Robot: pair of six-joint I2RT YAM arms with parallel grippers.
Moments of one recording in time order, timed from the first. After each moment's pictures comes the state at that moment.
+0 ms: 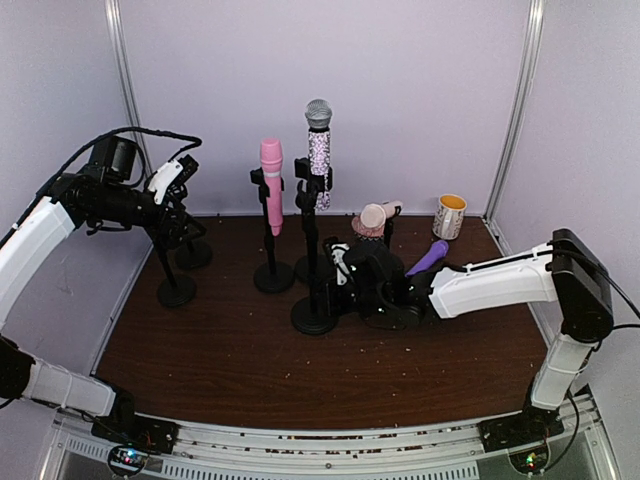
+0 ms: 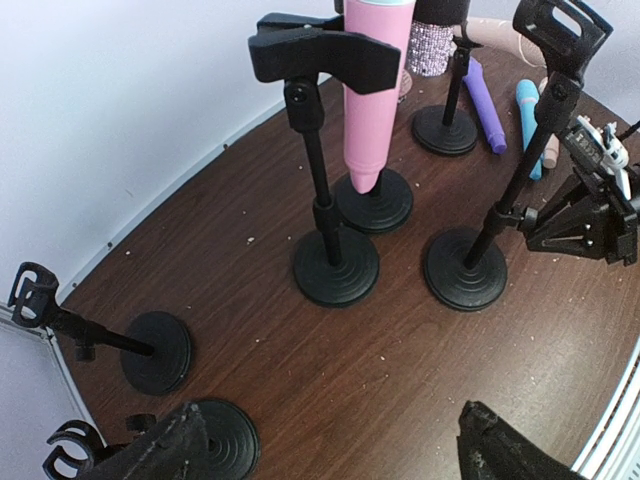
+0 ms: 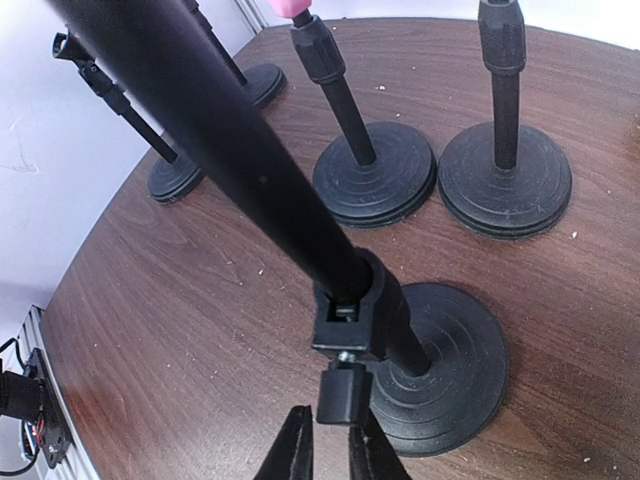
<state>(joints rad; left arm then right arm) -0.28 1.24 1.40 -0.87 0.34 0.40 0.99 1.77 1.10 0.14 0.13 0.54</state>
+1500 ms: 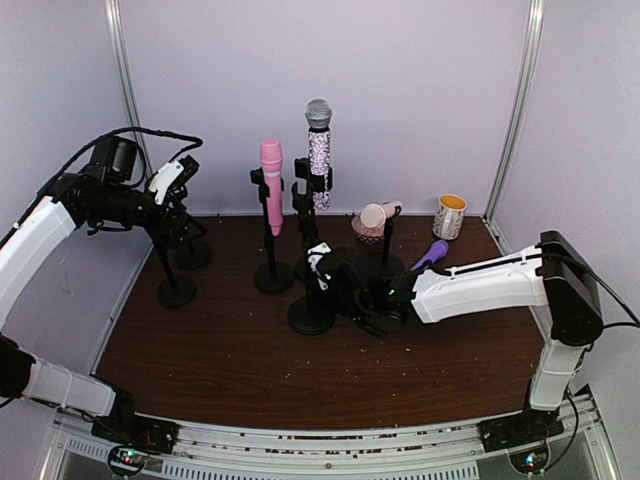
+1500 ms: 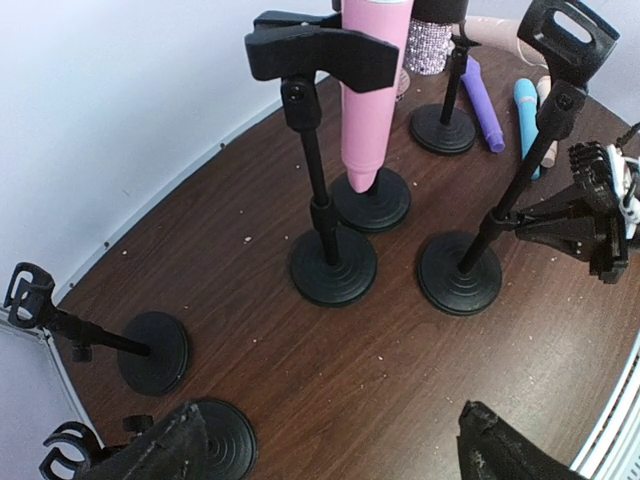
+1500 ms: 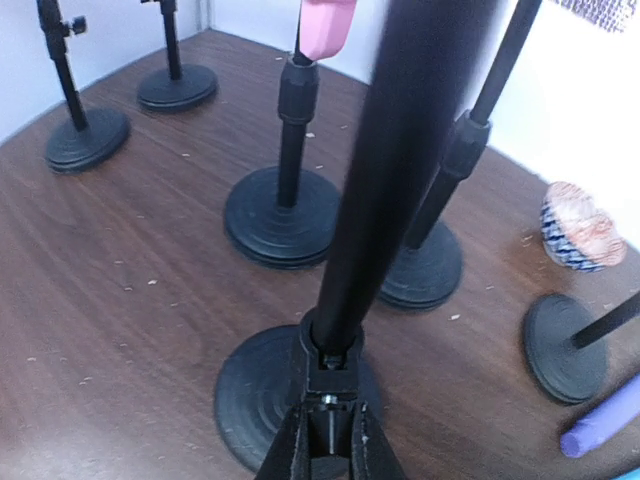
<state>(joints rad) -0.28 1.24 1.40 -0.87 0.35 0.40 1.09 1.84 1.23 0.04 0.47 0.21</state>
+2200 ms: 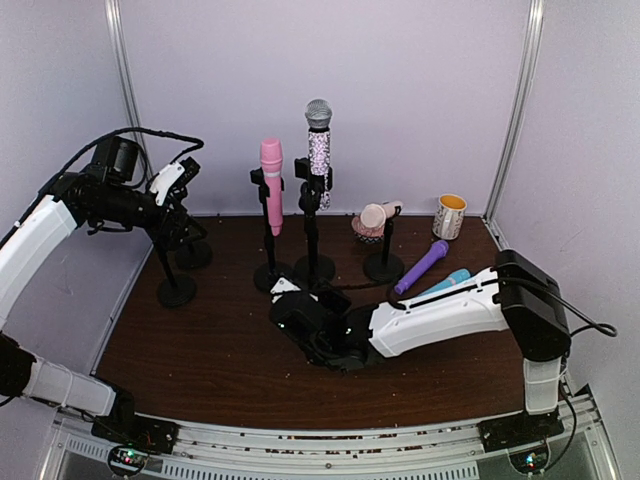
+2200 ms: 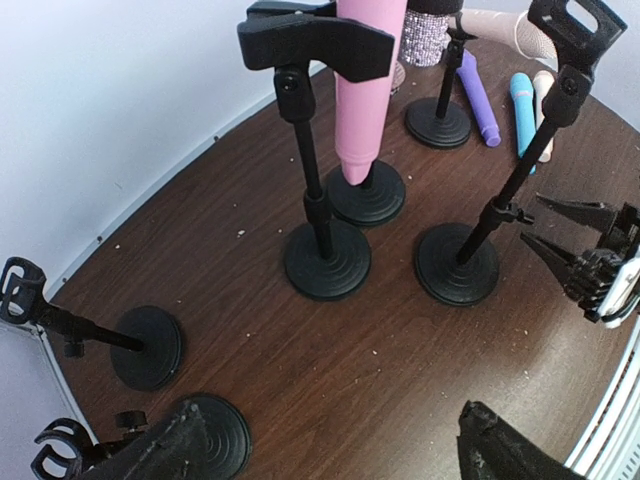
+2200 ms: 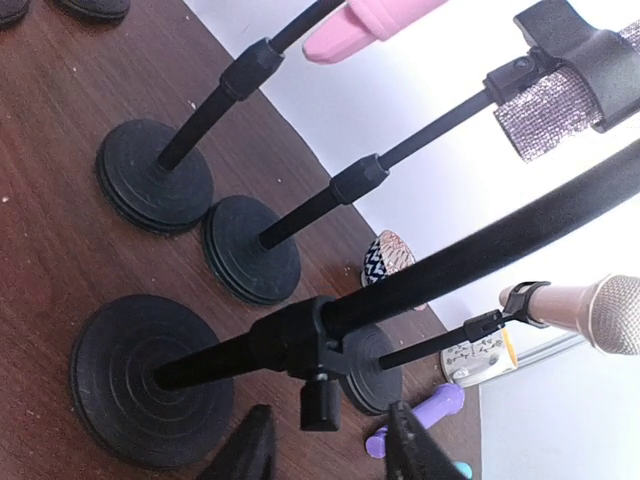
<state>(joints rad) -0.28 1.25 1.40 -0.89 0.36 0.40 1.26 2.03 1.37 0.02 1.14 -0.28</state>
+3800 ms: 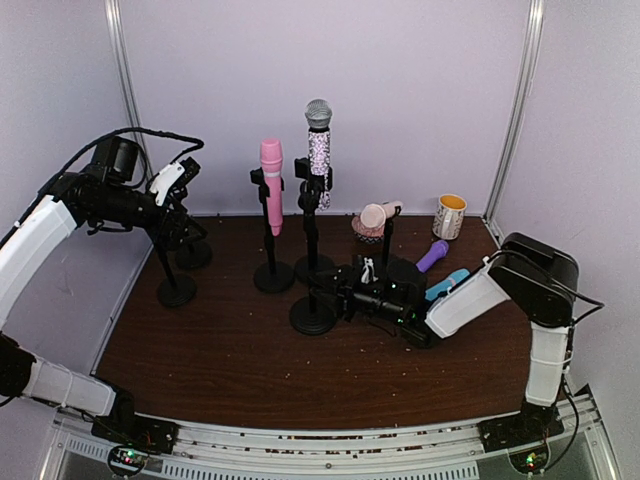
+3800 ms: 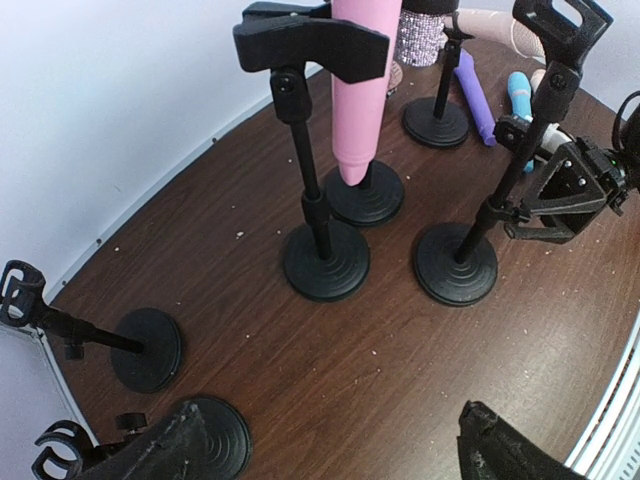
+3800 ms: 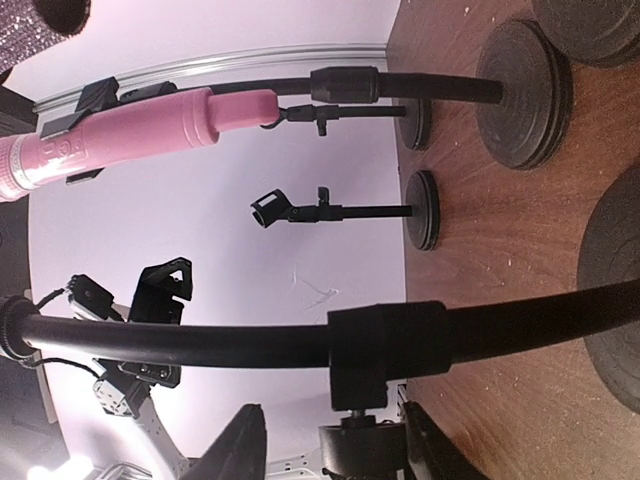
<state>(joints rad) -0.28 1.25 1.40 -0.89 0.36 0.41 0.85 1.97 0.84 1.14 -0.27 1.61</state>
